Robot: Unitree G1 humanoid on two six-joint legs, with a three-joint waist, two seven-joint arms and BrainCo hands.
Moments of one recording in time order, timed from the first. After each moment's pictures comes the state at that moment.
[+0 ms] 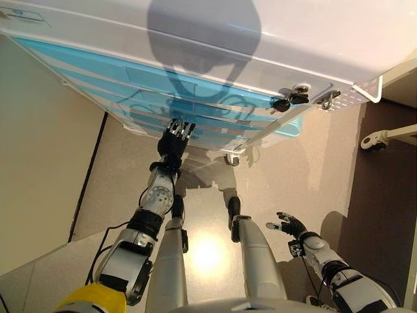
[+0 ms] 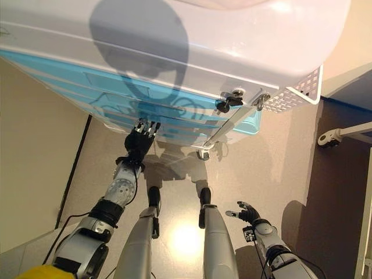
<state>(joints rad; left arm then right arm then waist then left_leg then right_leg) -0.54 0.20 -0.21 0.57 -1.31 -0.20 -0.15 -0.28 -0.32 0.28 1.16 0.22 -0.12 0.05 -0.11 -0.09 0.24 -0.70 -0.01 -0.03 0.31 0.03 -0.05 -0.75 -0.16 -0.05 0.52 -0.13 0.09</state>
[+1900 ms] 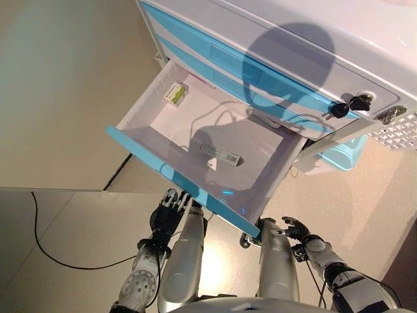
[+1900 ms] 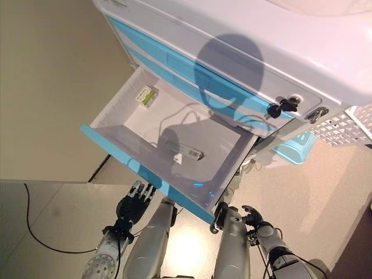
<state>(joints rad) 0.20 0.20 -0.20 0.09 -1.41 -0.08 -0.13 -0.26 -0.33 0.24 1.18 0.06 -0.09 -0.01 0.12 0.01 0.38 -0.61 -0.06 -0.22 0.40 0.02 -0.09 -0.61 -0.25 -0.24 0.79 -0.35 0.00</state>
